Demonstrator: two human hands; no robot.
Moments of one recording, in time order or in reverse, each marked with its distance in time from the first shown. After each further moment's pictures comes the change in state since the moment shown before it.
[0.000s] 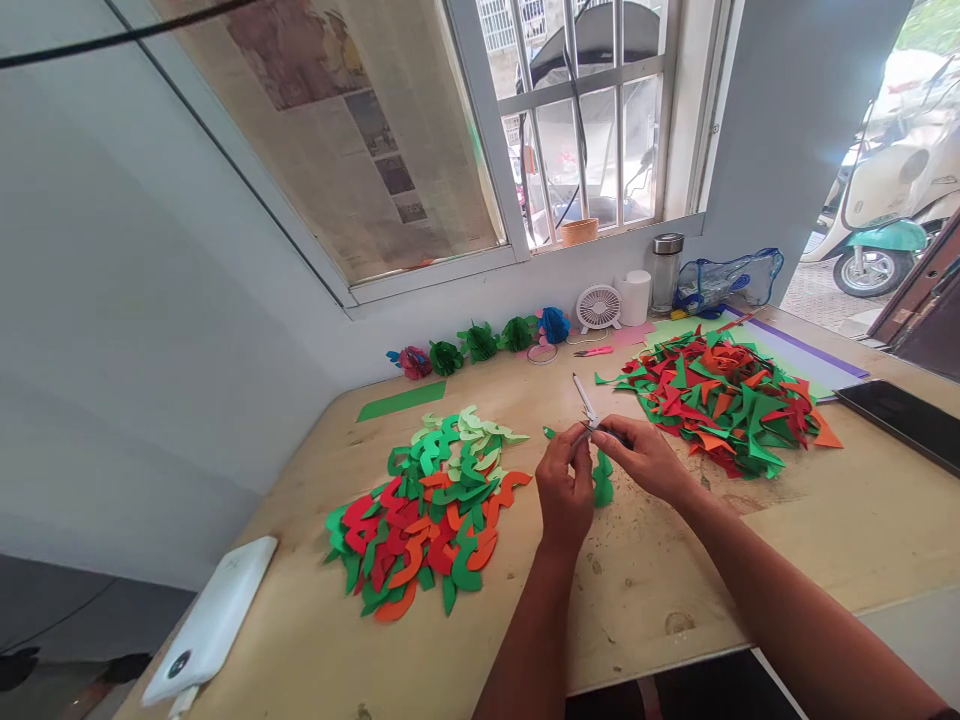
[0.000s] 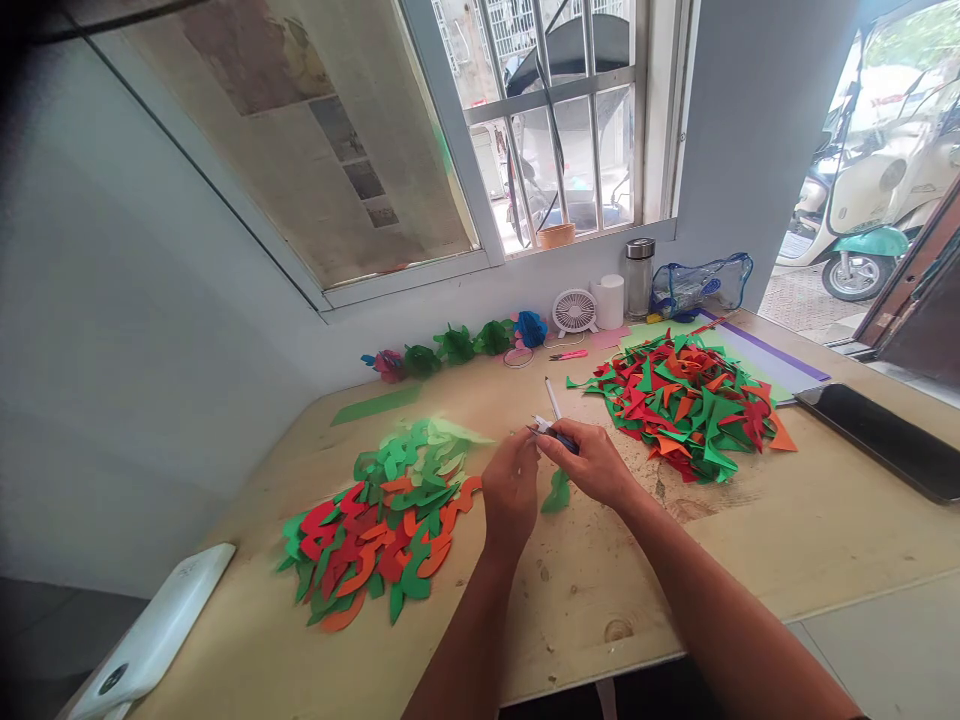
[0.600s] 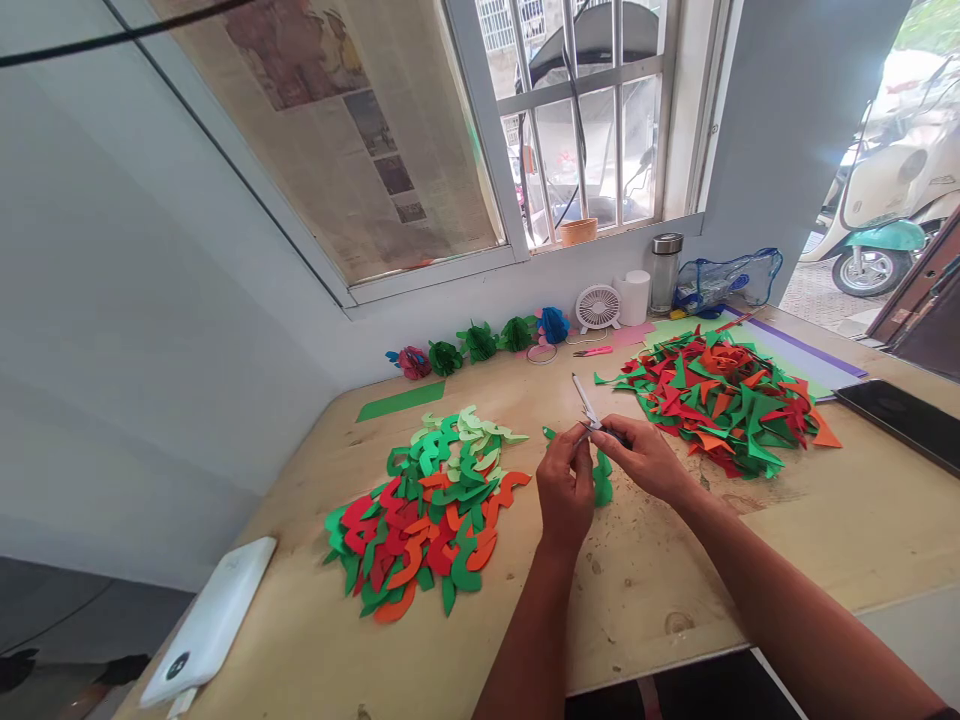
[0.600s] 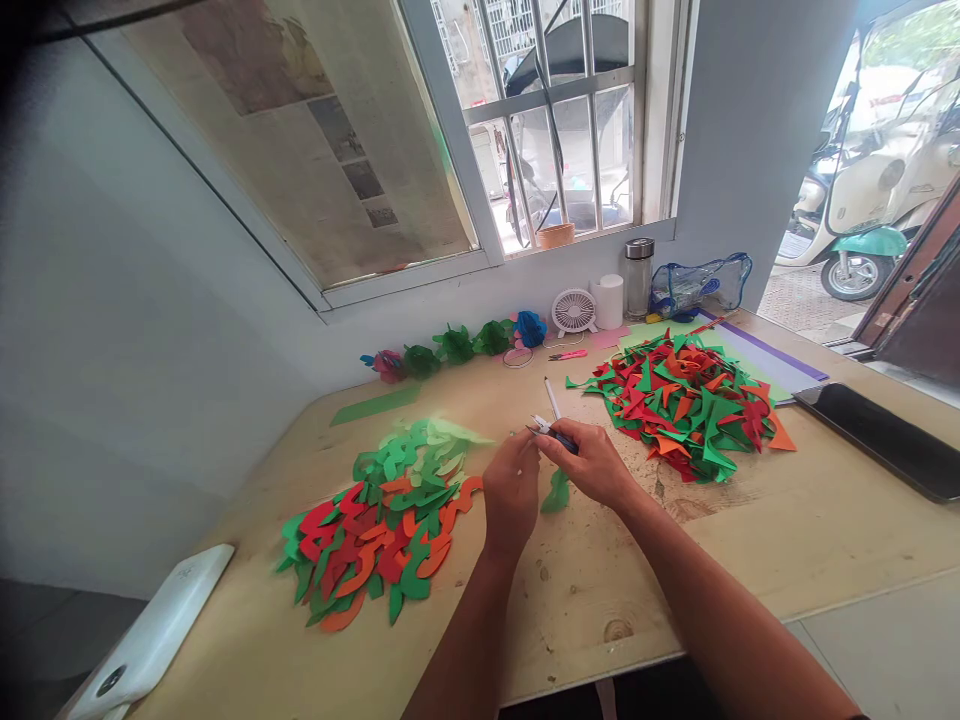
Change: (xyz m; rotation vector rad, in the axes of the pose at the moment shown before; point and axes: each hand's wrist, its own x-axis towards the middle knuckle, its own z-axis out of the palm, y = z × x) left_hand 0.000 -0.001 0.000 0.069 -0.016 0.034; right_hand 0.000 0.000 0.000 -0.041 0.018 -0.007
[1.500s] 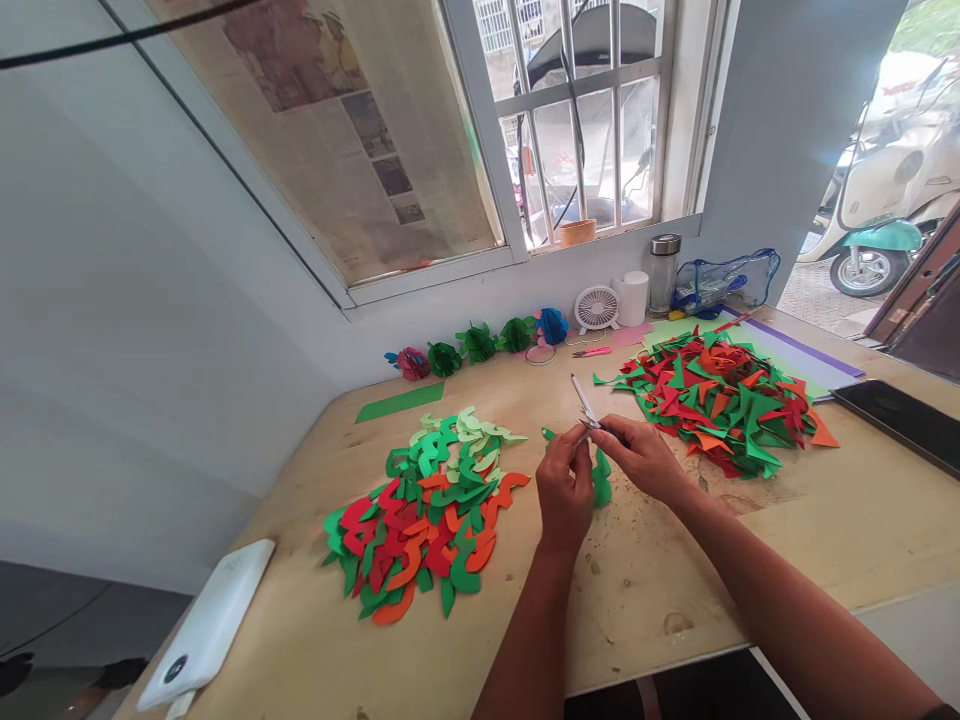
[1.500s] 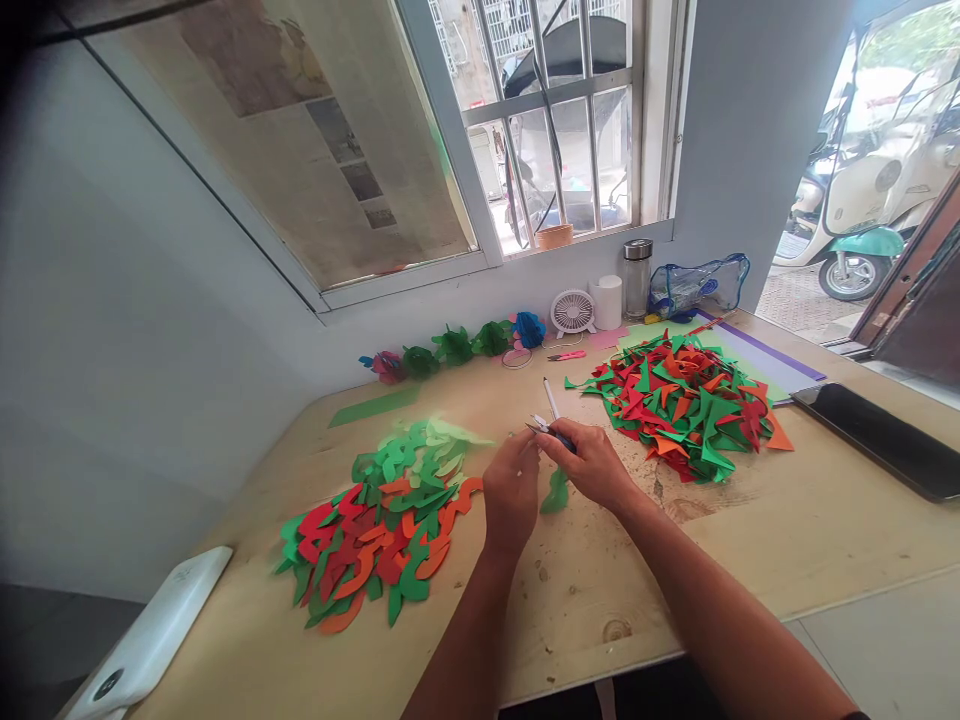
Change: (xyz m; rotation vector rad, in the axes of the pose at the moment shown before) left_hand 0.001 0.000 0.001 -0.032 -0.014 -0.006; right_hand 0.000 -0.001 0.000 -0.041 0.032 -0.020
